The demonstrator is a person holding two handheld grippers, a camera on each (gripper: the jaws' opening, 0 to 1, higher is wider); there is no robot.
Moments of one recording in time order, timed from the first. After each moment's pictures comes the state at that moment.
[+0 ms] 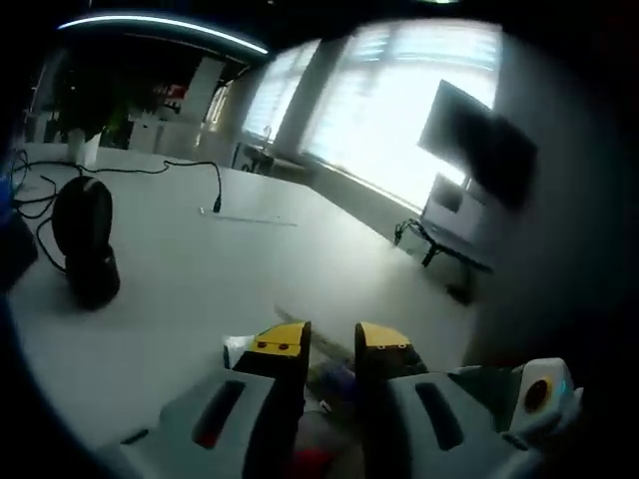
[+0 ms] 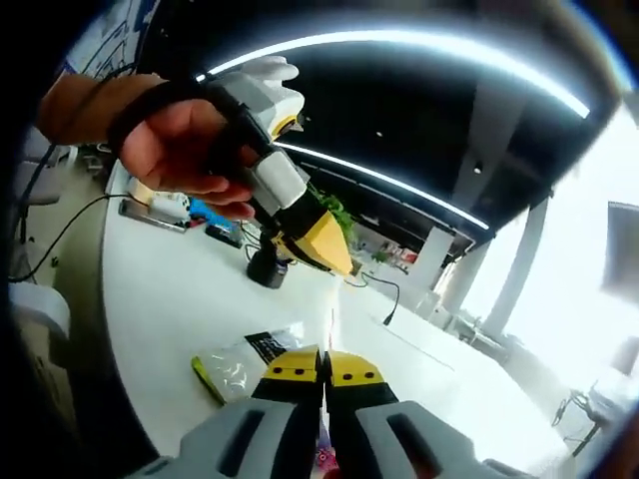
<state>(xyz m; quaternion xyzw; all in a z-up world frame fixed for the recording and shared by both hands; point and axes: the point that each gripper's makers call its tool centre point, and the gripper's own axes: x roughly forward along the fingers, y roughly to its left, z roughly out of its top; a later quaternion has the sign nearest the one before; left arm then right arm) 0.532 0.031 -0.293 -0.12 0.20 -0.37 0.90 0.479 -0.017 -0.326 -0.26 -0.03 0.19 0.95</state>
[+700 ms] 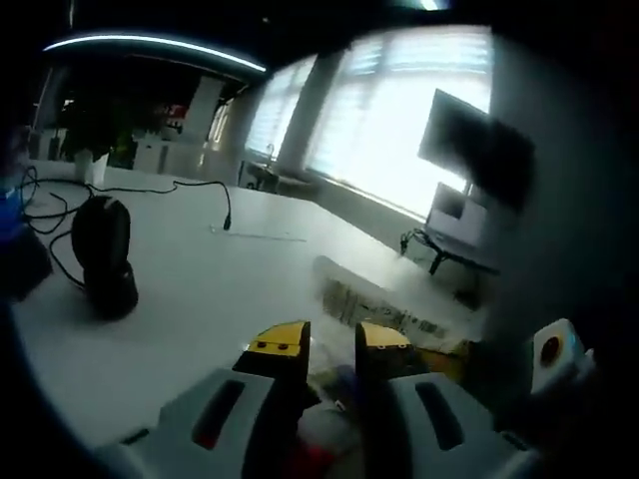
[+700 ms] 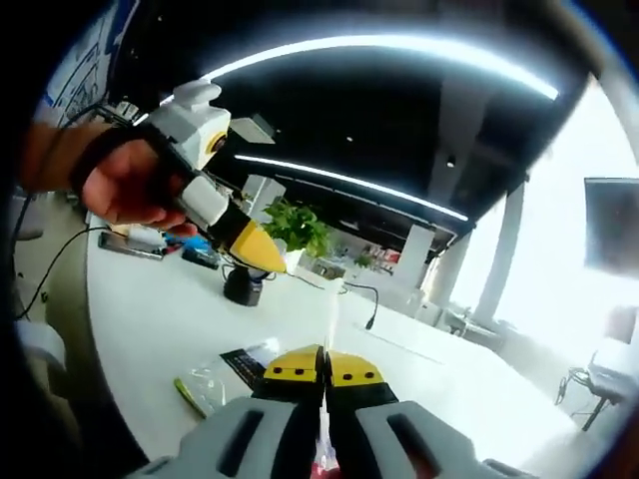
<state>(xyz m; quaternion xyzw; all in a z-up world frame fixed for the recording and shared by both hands) 0.528 0.052 -0.289 -0.10 0.16 -0.36 0.91 0.480 -0.038 -0.306 -0.19 -0.04 0.15 0.97</state>
